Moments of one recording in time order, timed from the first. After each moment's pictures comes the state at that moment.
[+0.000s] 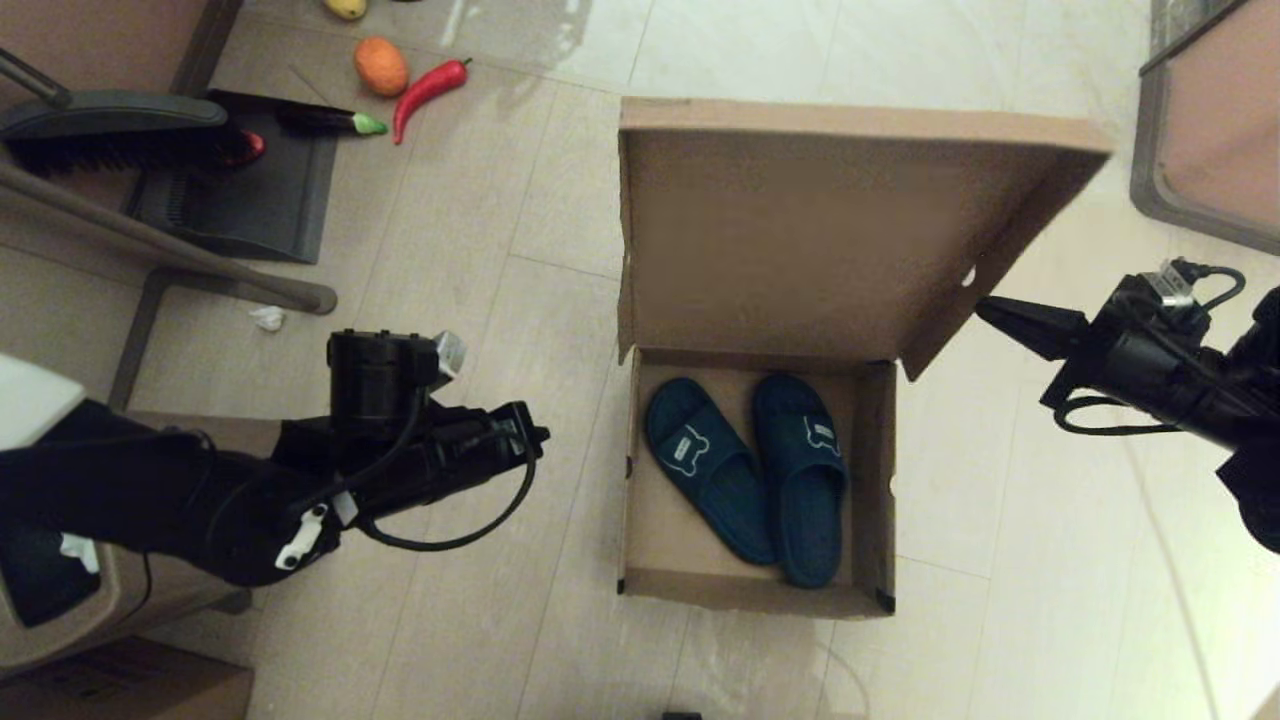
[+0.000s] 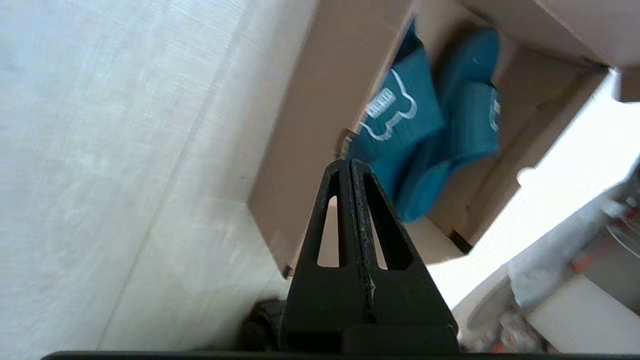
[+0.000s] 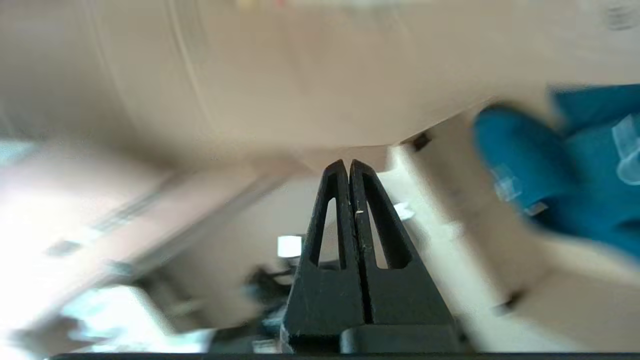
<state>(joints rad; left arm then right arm) -0.41 1.86 -0.89 -0.58 -0.08 -0.50 -0.16 1.83 -0.79 -1.29 0.84 1.40</state>
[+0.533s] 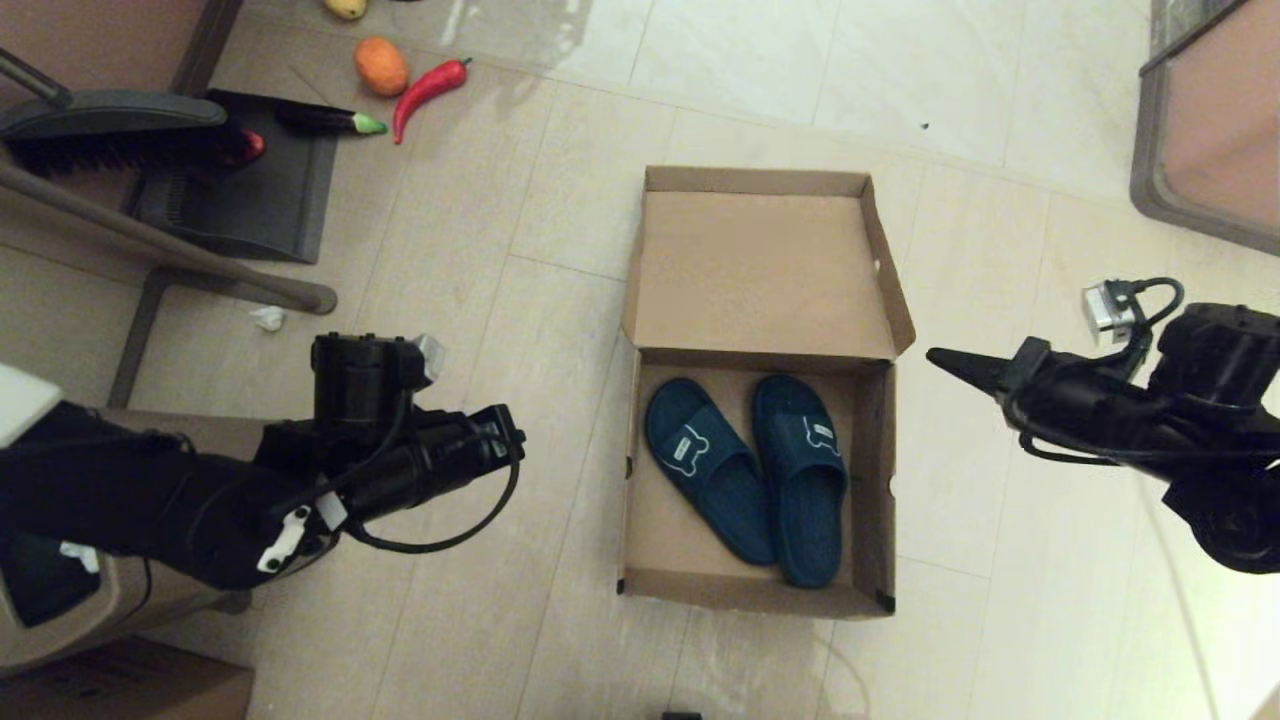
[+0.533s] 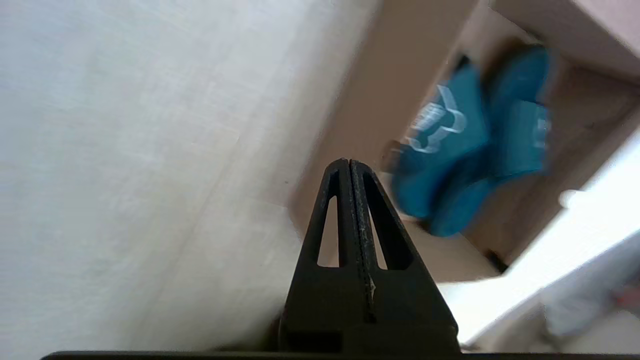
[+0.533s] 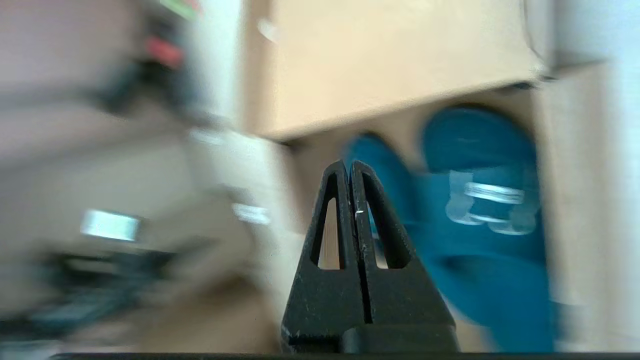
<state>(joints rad) -0.38 1.84 -0.87 -0.56 0.00 -0.48 -0.04 1.86 -0.76 -1.10 0.62 0.68</state>
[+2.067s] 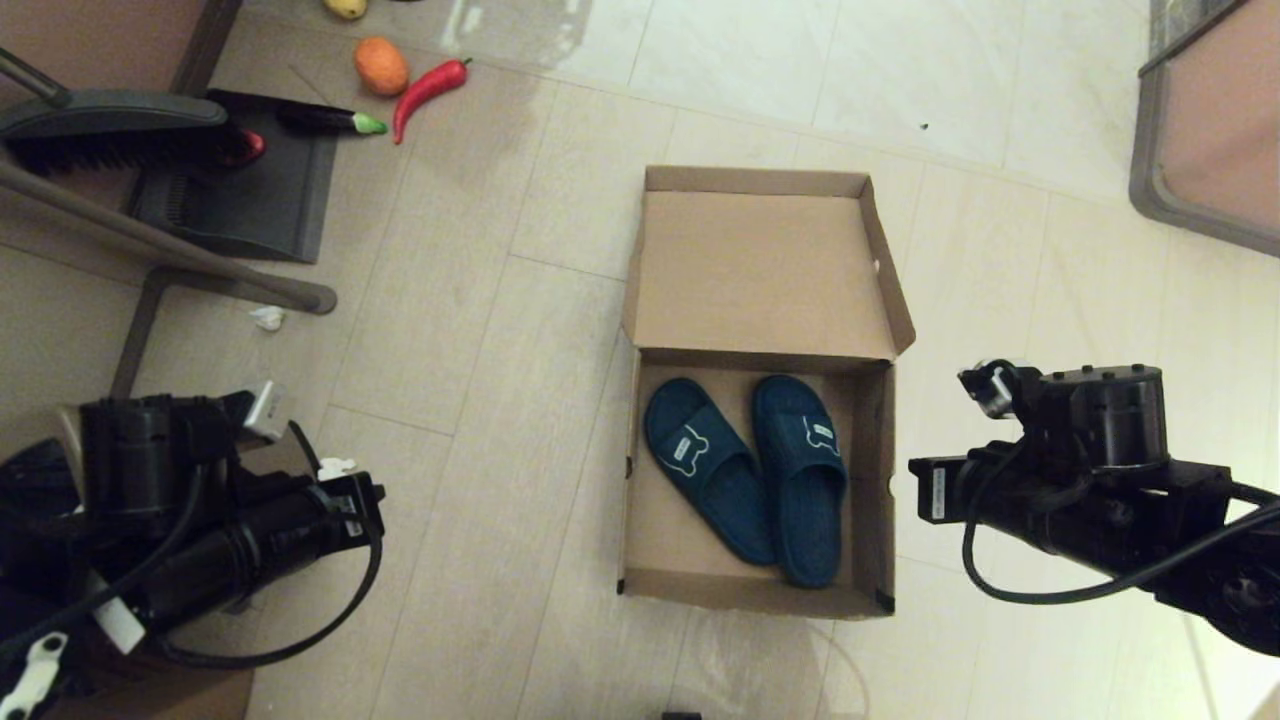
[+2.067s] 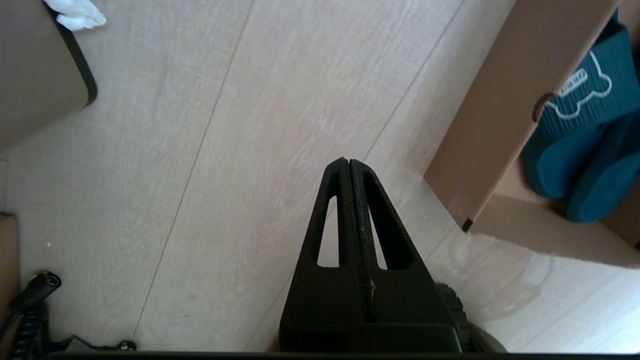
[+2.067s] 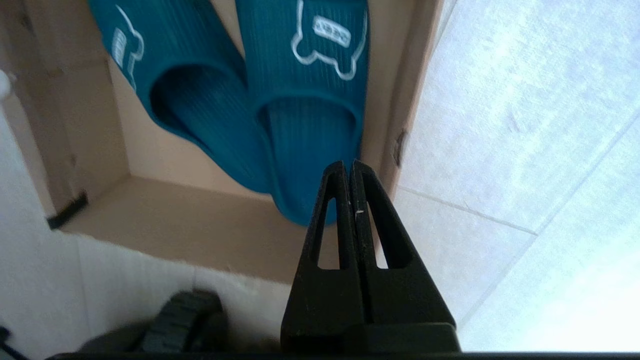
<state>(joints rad) -0.21 1.53 -0.52 -0.57 0.12 -0.25 0.30 1.70 -0.66 -0.61 -0.13 0.15</state>
